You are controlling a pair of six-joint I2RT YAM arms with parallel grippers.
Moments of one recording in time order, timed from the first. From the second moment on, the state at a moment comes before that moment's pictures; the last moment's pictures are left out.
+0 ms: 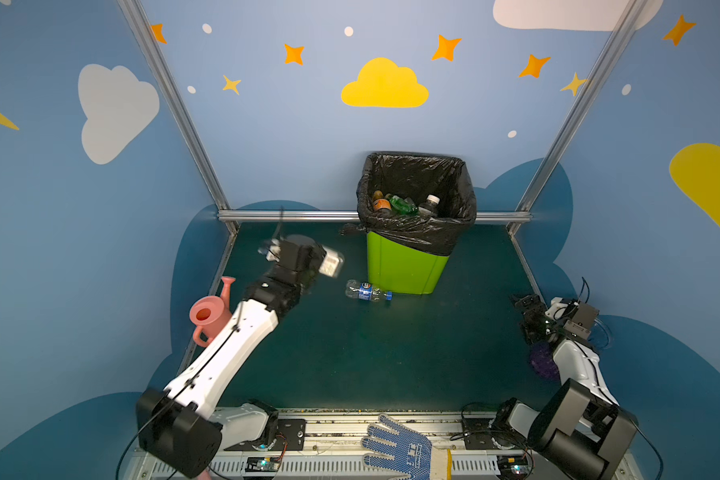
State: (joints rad) left arm -0.35 1.21 1.28 -0.42 -0.28 -1.25; right arm -0.54 1.14 0.59 -0.23 -0.62 0.69
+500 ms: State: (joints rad) left arm -0.42 1.86 2.44 -0.27 -0.05 -0.88; right arm -0.43 1.10 0.63 -0.25 -0.60 0.70
